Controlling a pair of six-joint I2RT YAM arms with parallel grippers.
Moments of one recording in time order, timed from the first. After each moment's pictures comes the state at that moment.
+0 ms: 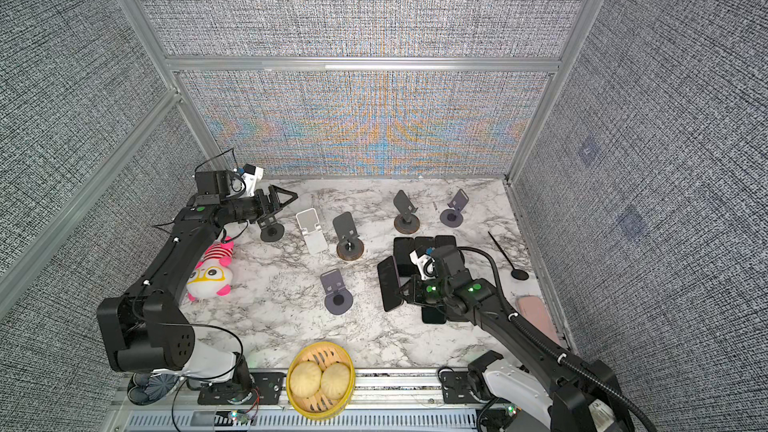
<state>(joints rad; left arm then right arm) 0.02 1.50 1.28 -0.47 0.83 -0.40 0.48 1.01 0.57 -0.42 -0.55 0.66</state>
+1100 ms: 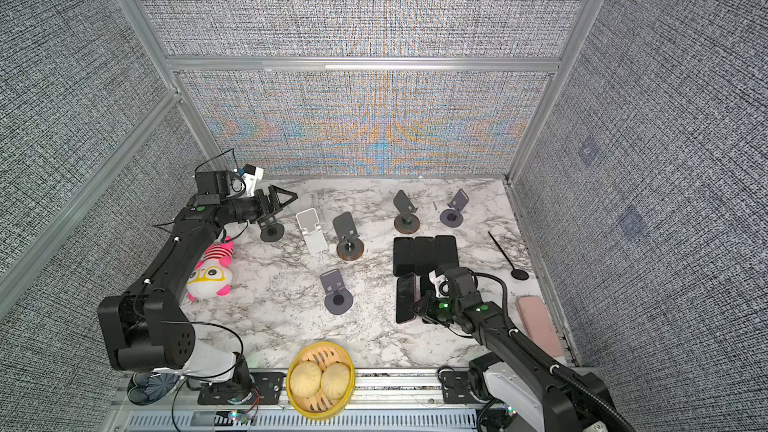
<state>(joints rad) 0.03 1.51 1.28 -0.46 0.84 -0.40 0.34 0.95 0.32 -0.28 -0.56 0.76</state>
